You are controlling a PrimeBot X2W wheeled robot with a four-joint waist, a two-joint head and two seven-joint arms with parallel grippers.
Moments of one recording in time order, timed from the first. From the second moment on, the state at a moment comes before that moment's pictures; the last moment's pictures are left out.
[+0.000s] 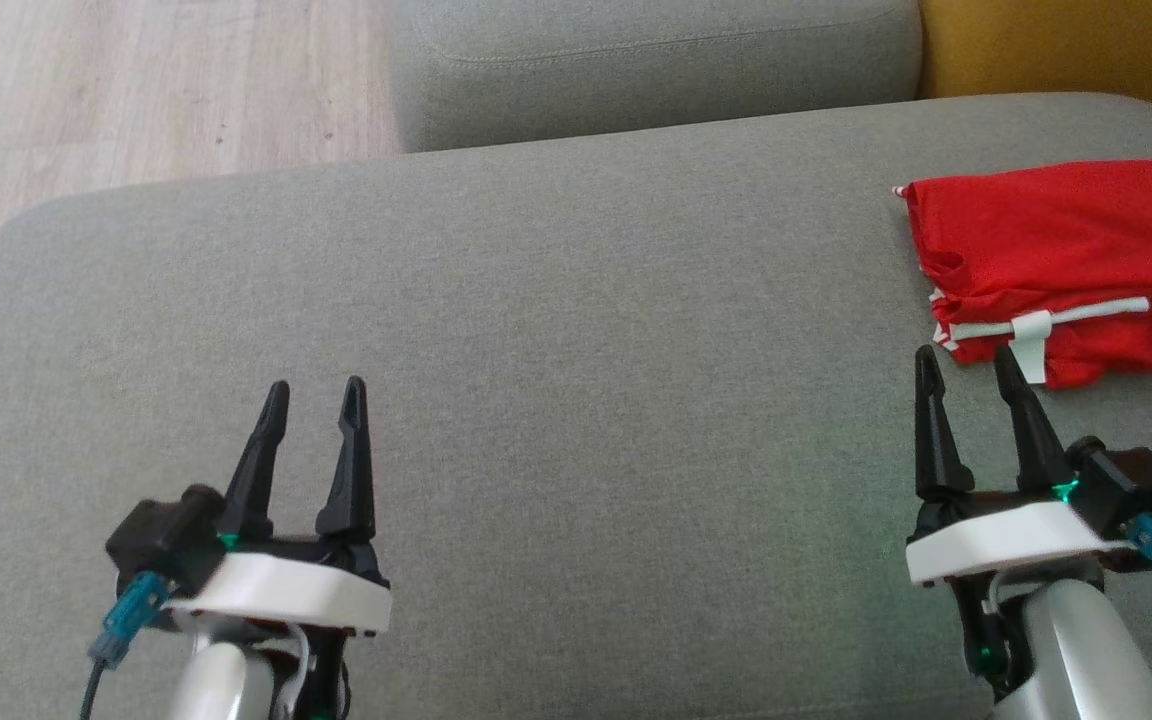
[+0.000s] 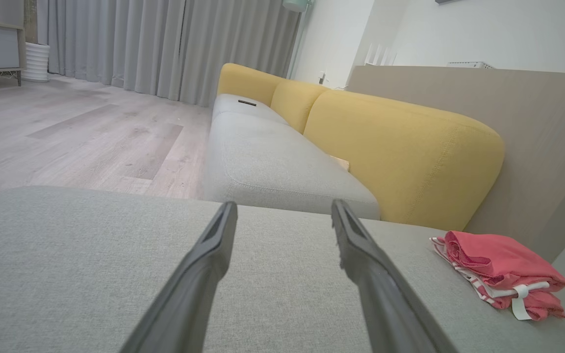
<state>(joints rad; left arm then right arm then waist) -0.02 0.04 -0.17 0.09 -0.33 -0.03 -0.26 -0.13 -0.05 0.02 0.30 0.21 0.13 -0.25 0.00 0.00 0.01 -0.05</state>
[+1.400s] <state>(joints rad) 0.04 0.04 -0.15 0.20 -0.37 0.03 -0.23 -0.07 -0.05 0.03 0.37 0.32 0.13 -0.22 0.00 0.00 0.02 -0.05</state>
